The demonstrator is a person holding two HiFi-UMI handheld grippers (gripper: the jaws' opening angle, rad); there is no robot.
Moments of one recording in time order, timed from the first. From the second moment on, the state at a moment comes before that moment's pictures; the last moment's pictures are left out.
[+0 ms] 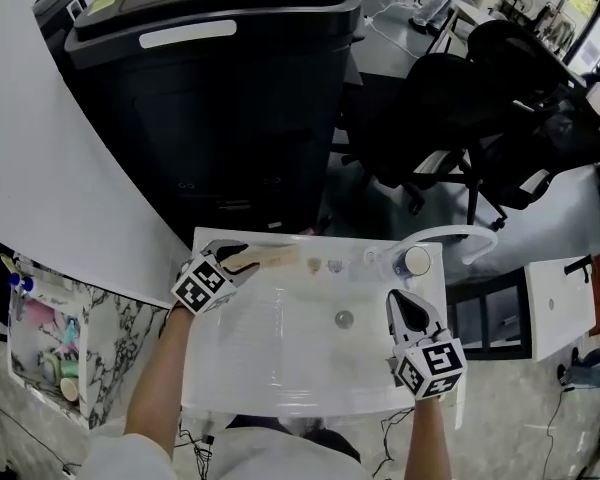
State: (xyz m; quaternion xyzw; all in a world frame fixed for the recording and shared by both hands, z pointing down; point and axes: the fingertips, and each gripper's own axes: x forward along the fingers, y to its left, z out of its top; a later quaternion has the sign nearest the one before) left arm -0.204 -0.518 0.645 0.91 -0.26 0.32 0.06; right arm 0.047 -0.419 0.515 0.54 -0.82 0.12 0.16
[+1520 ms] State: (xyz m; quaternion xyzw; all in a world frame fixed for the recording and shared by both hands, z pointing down) left arm -0.223 -0.200 0.351 0.79 -0.58 0.16 -0.11; right arm 0.052 -0.263 0.339 0.41 -0.89 -0.13 0.12
